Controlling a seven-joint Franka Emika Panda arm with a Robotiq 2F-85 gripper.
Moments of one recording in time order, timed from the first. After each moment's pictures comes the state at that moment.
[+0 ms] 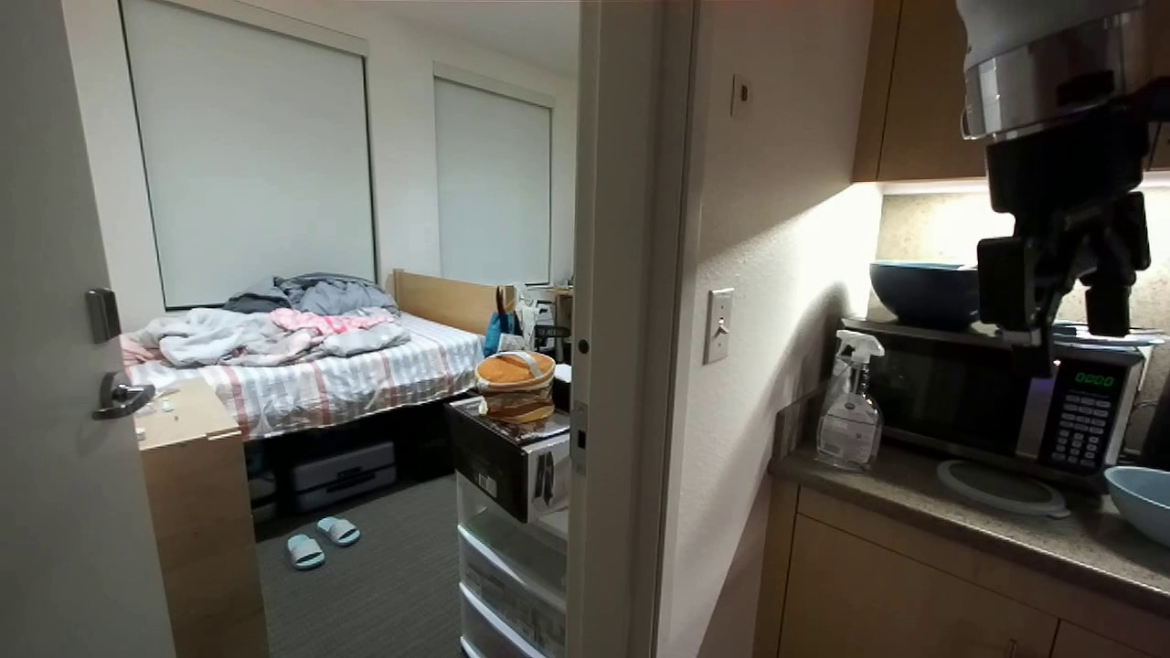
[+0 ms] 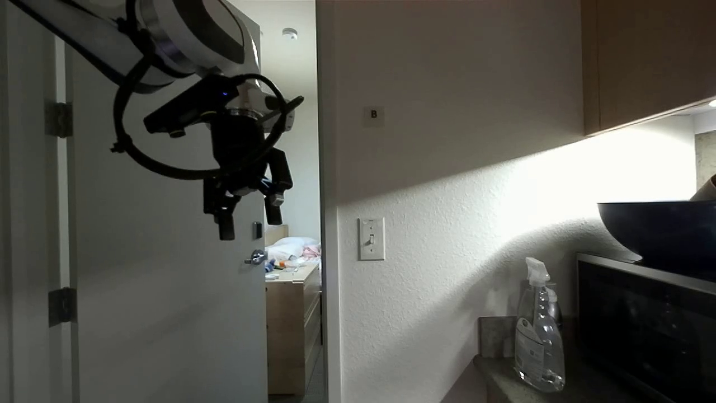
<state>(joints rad) 0.00 -0.61 0.15 -2.39 -0.16 1.64 0.22</state>
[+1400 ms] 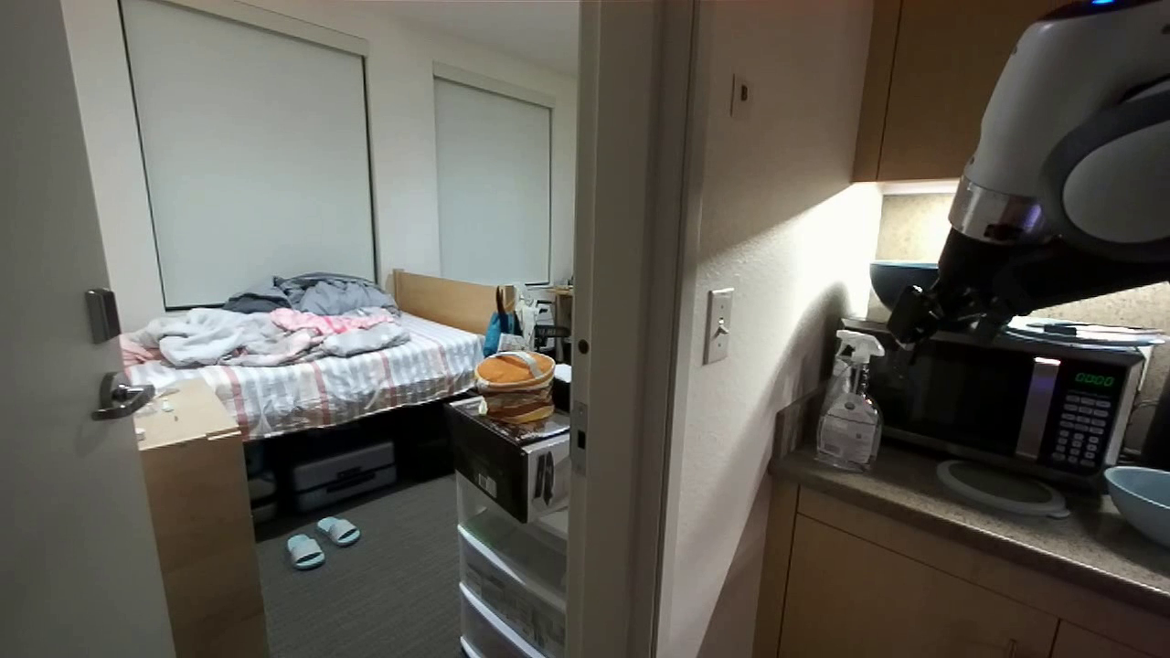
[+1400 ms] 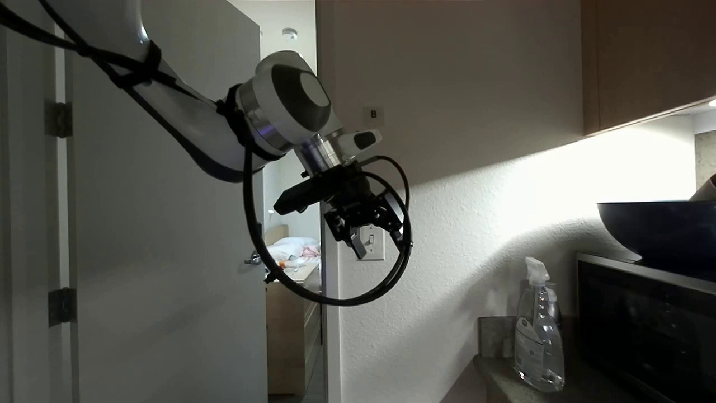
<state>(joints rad) -0.24 -0.42 0.05 -2.55 -0.46 2.55 0.44</state>
